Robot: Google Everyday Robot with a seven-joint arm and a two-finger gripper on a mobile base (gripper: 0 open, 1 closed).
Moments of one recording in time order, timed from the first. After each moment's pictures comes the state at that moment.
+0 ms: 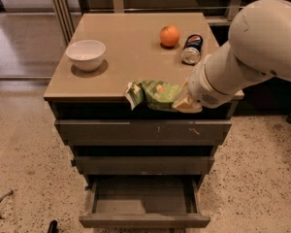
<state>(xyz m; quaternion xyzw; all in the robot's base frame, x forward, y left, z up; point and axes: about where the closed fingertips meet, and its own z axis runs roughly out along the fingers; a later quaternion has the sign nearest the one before) 0.506 -0.093 0.863 -0.59 0.76 0.02 0.28</state>
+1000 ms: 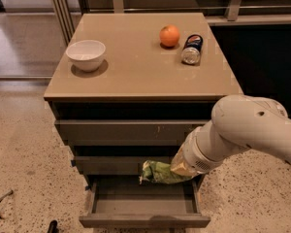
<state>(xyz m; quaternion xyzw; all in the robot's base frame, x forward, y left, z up) 0.423 -0.094 0.705 -0.59 0.78 0.10 0.18</state>
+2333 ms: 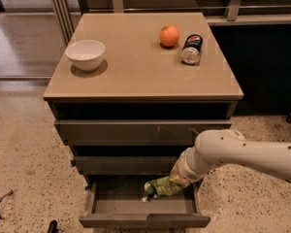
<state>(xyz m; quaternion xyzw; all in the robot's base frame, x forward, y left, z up) 0.475 -0.108 0.533 -0.60 0.77 0.10 0.17</state>
